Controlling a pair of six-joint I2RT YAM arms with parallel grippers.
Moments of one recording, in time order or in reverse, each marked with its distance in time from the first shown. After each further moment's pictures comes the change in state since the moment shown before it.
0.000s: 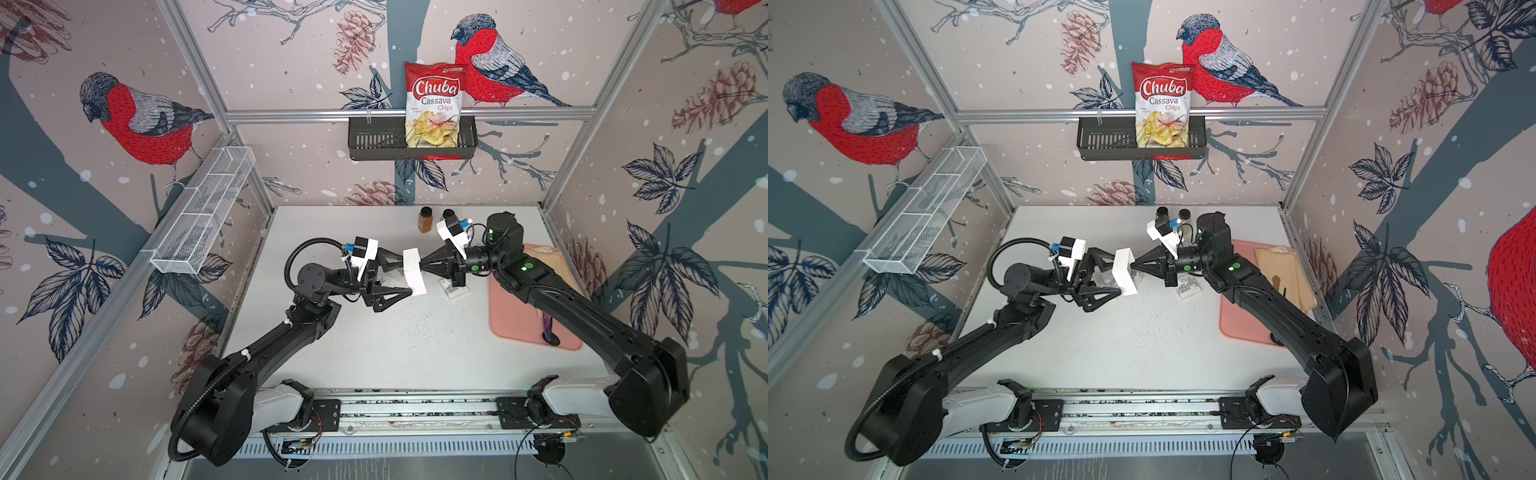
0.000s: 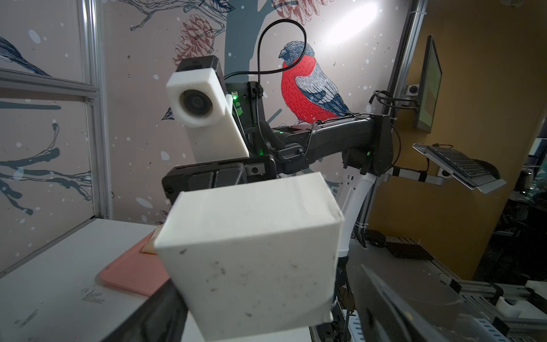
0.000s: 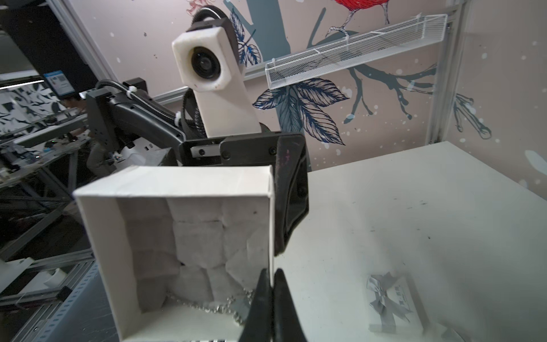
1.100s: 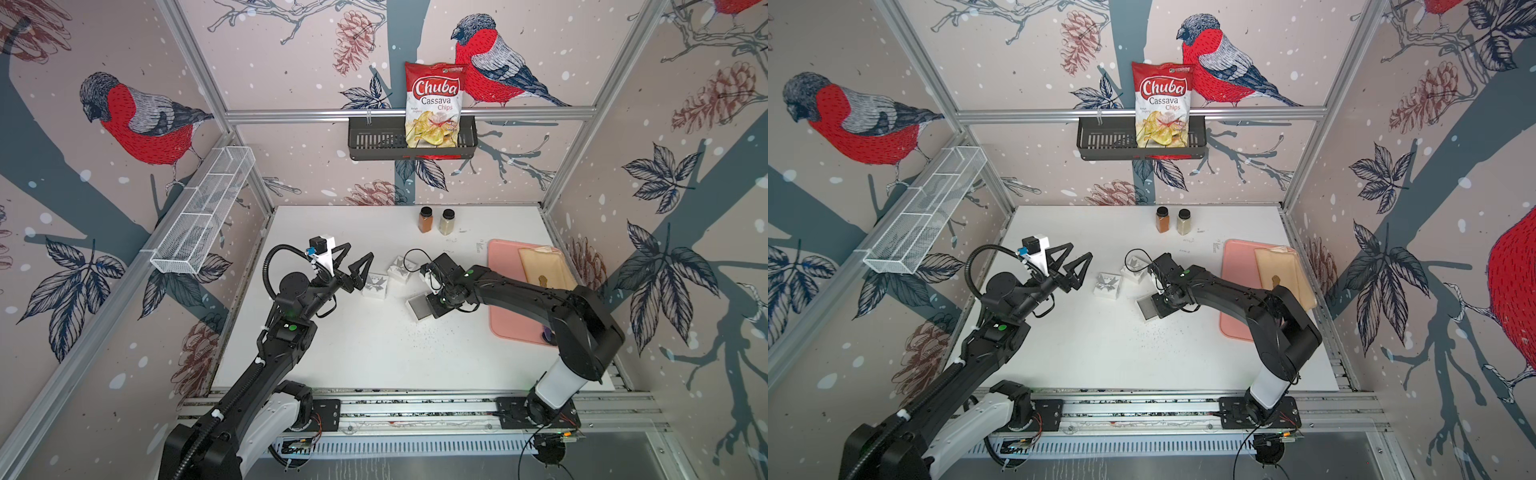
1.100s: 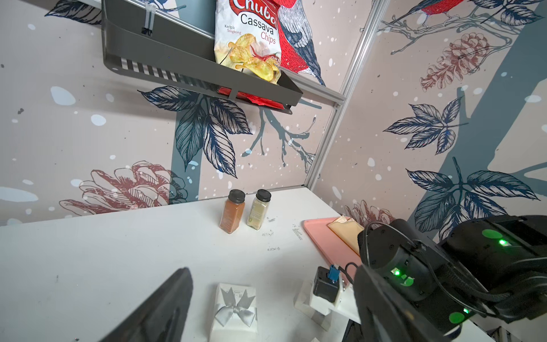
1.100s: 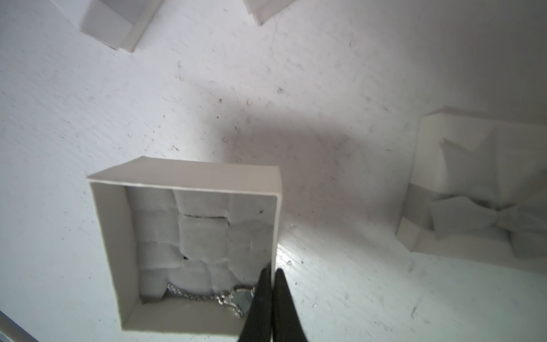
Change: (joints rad) left arm 0.176 -0.287 -0.159 -0.484 -0.689 0.191; right arm 0.198 0.382 -0.012 -0.587 0.945 0.155
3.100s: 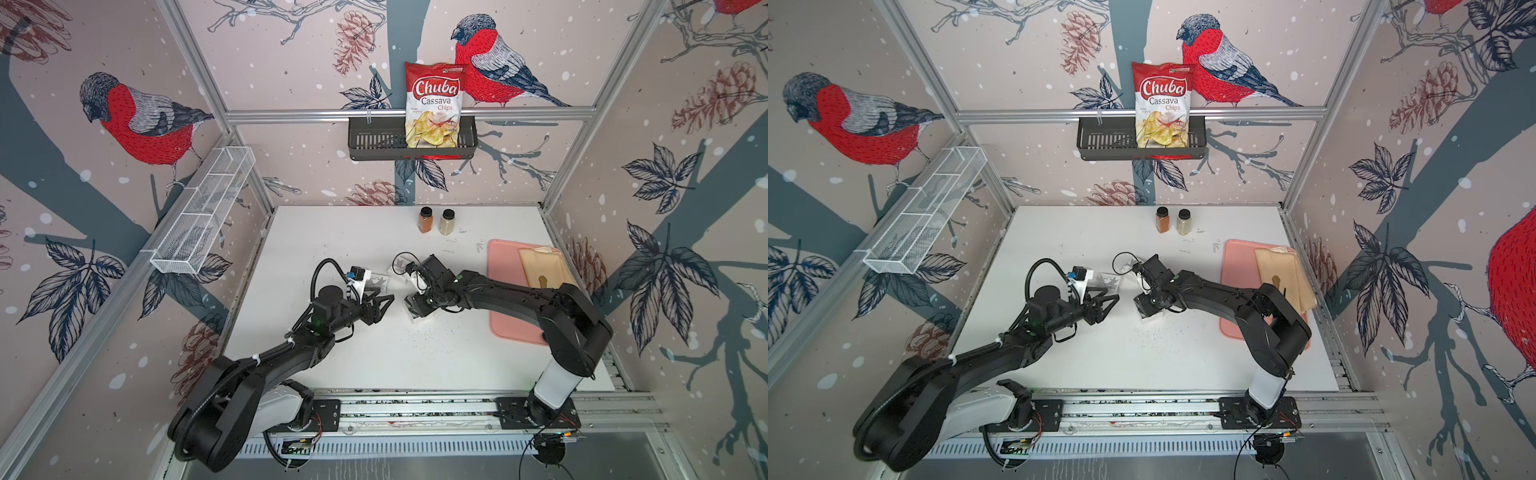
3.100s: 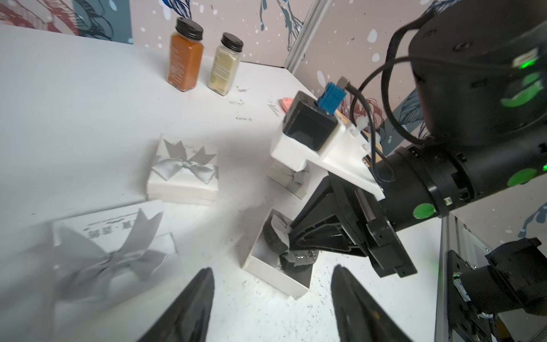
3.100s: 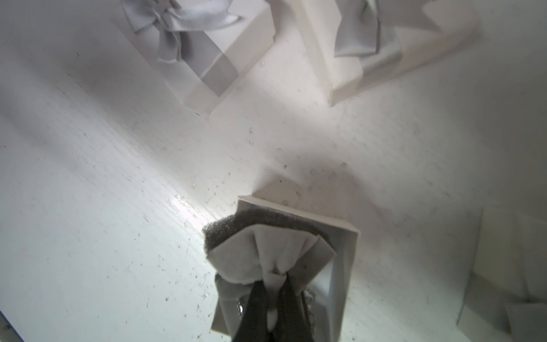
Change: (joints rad) left arm -0.188 0.348 -0.161 0.111 0.070 0.004; right arm 0.068 0.034 0.009 0.207 -0.017 -0.002
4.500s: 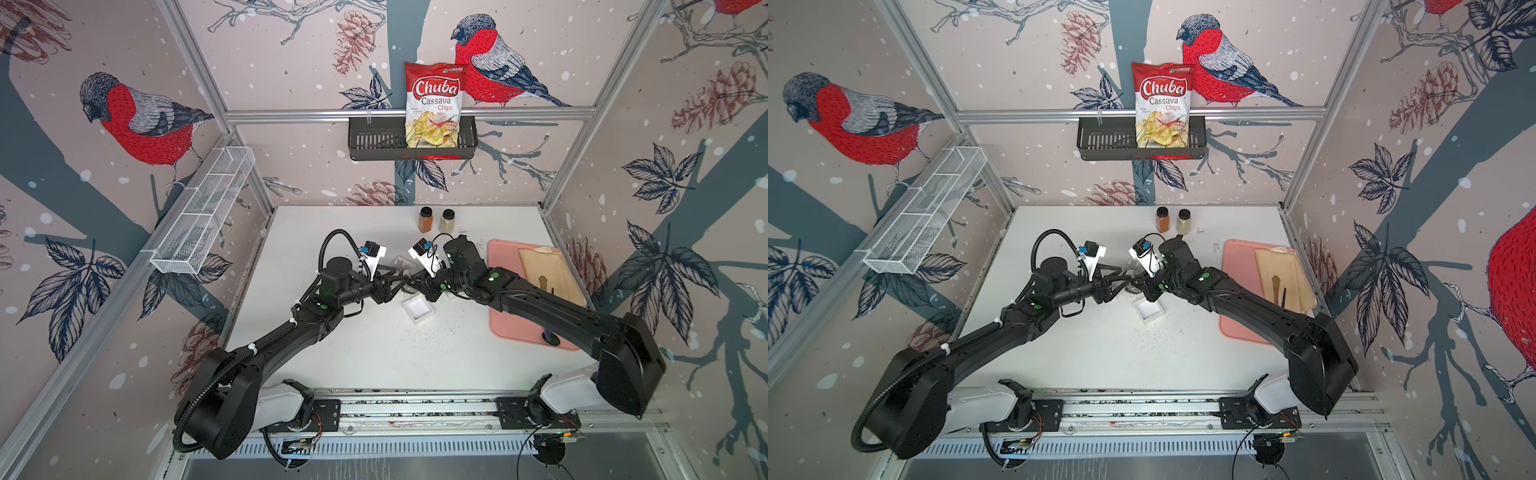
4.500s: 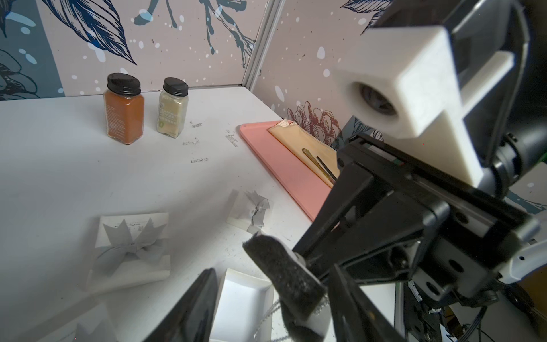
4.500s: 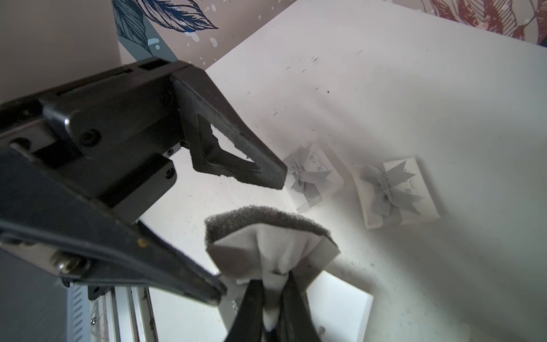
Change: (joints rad) left arm -0.013 0.004 0.293 -0.240 0.141 0.043; right arm -0.072 -0.283 -0.042 0.175 -0.277 -0.130
